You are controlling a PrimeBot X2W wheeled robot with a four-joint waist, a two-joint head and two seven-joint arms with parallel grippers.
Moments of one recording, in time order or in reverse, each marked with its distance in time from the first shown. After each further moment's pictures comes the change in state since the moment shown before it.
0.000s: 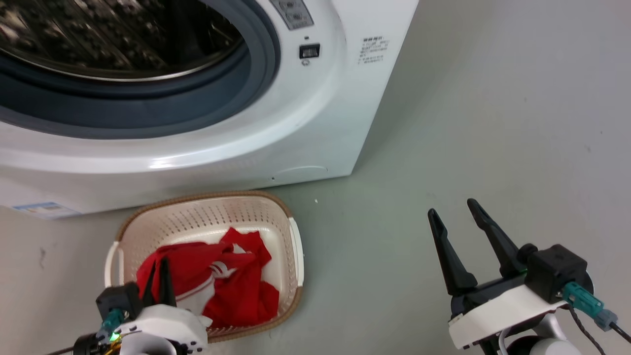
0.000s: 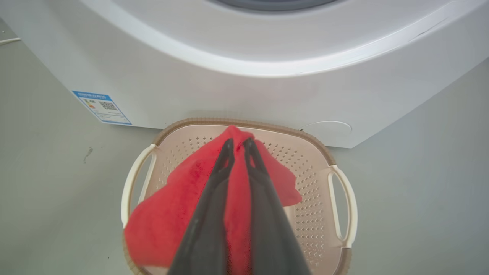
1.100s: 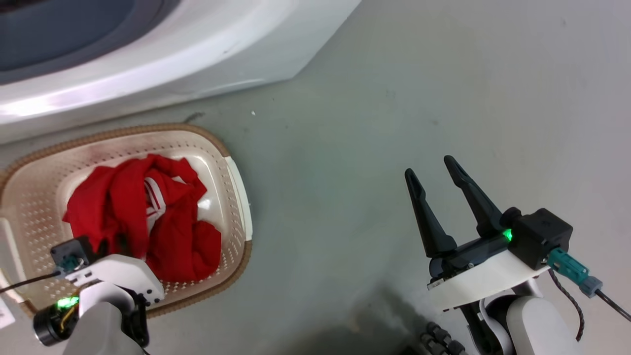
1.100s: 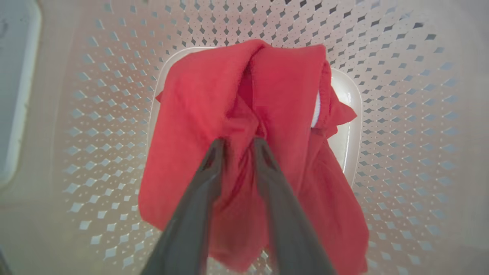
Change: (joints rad) left arm -0.395 0.072 0.181 0.575 0.028 -0.020 -0.006; right arm -0.177 0.000 0.072 0.108 0.051 0.000 -0.105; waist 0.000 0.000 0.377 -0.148
